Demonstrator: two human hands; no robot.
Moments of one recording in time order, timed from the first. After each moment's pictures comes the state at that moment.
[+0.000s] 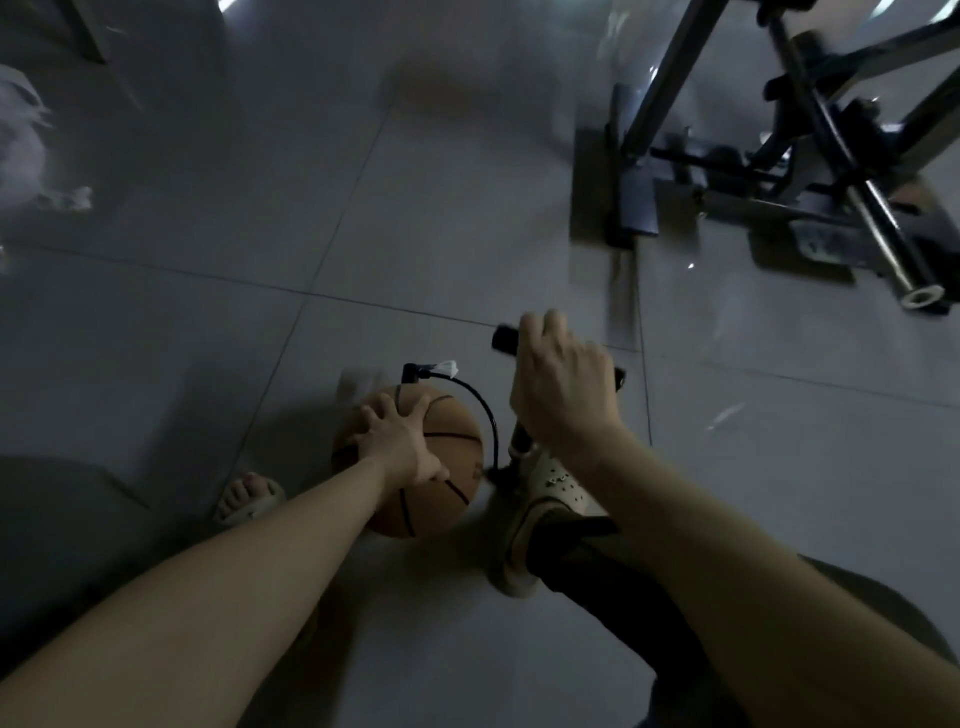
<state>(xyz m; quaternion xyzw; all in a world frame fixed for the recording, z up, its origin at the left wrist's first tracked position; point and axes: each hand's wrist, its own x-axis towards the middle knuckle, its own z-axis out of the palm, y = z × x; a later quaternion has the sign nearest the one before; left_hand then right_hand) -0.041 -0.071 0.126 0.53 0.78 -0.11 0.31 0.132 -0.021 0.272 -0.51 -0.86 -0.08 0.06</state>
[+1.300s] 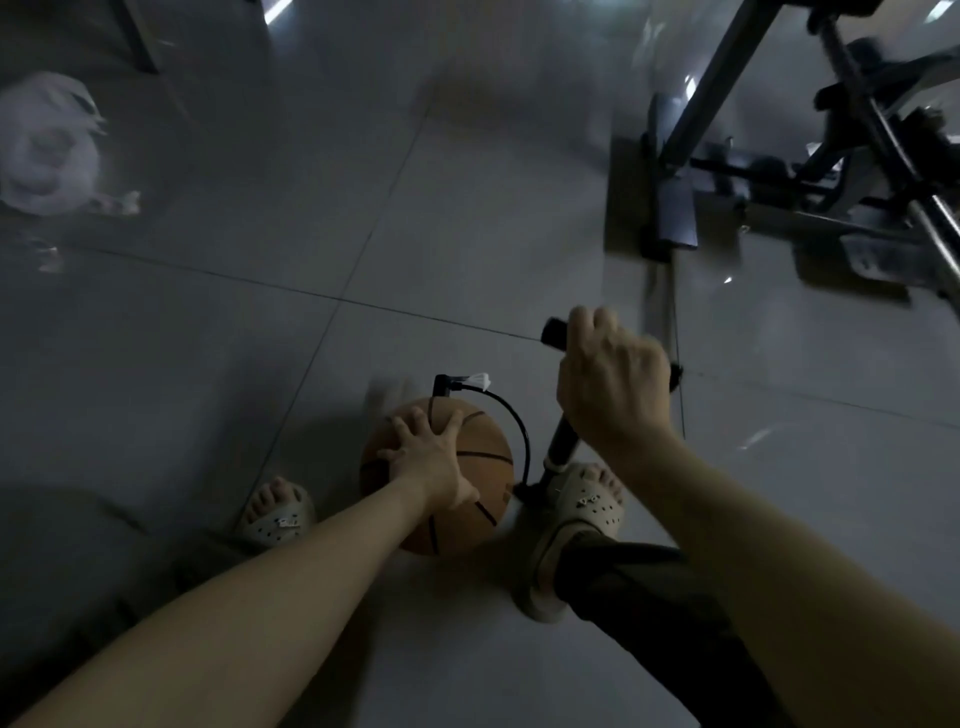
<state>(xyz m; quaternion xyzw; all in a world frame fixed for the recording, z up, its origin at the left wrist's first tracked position) -0.037 -0.073 0.125 0.54 0.78 -0.12 0.30 0.131 0.007 0.270 -0.52 -0.84 -0.16 0.10</state>
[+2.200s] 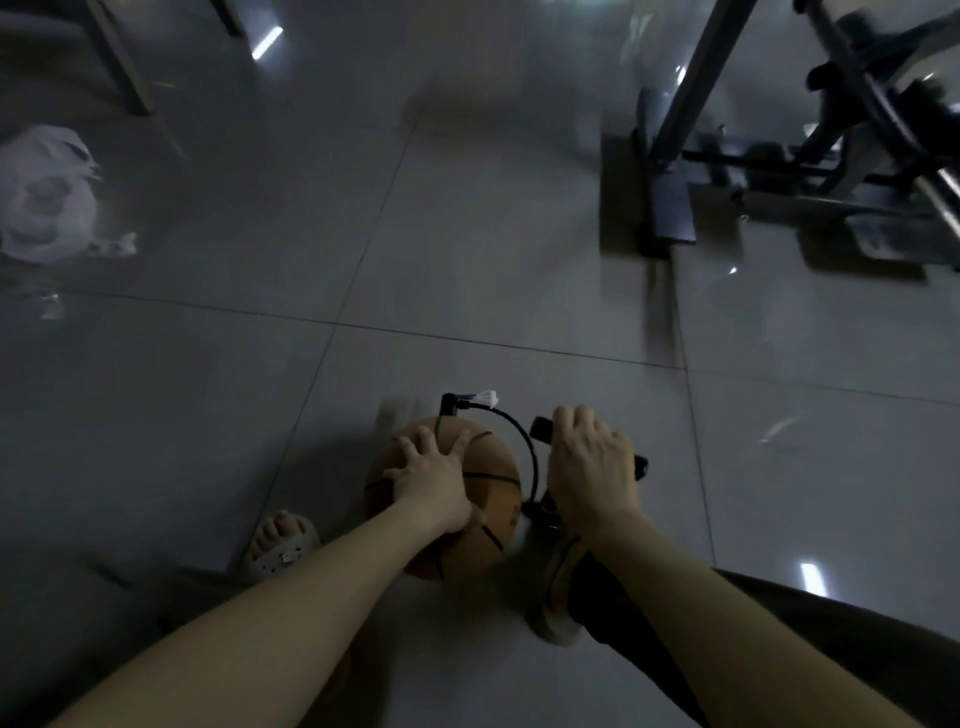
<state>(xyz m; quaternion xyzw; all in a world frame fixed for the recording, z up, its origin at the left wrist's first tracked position) -0.032 -0.060 0.123 0.56 0.76 -0.15 0.28 0.148 -0.016 0.173 -0.55 -0.83 -0.03 0.00</state>
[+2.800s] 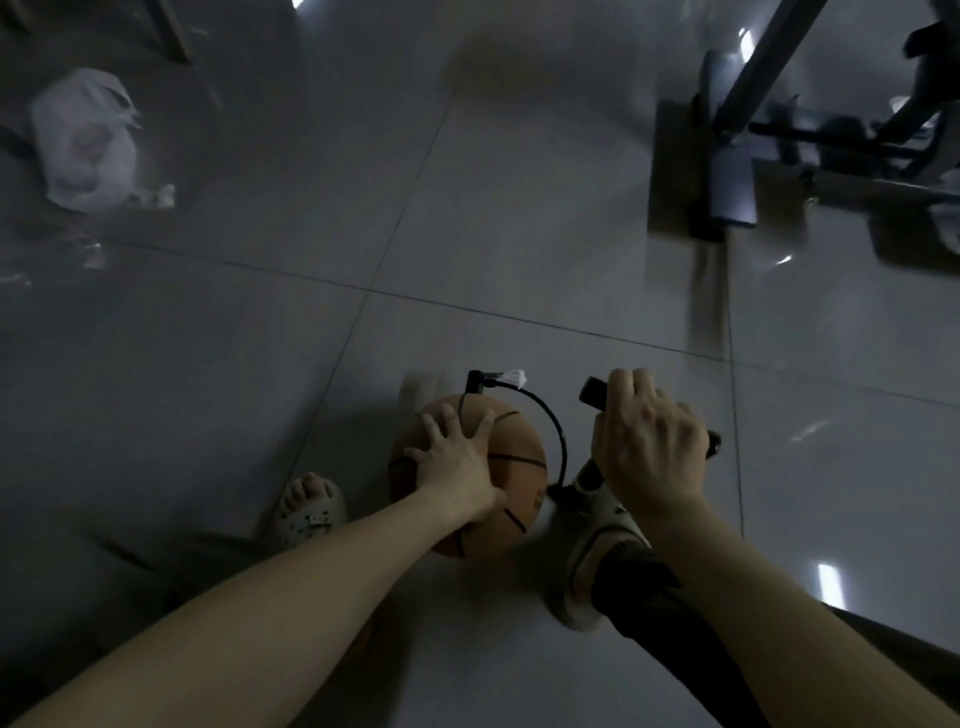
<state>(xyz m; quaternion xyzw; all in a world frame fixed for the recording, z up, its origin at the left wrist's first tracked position) -0.039 -0.071 0.113 0.57 0.77 -0.11 0.27 0.150 -0.003 0.192 -0.55 -0.82 -0.14 0.10</state>
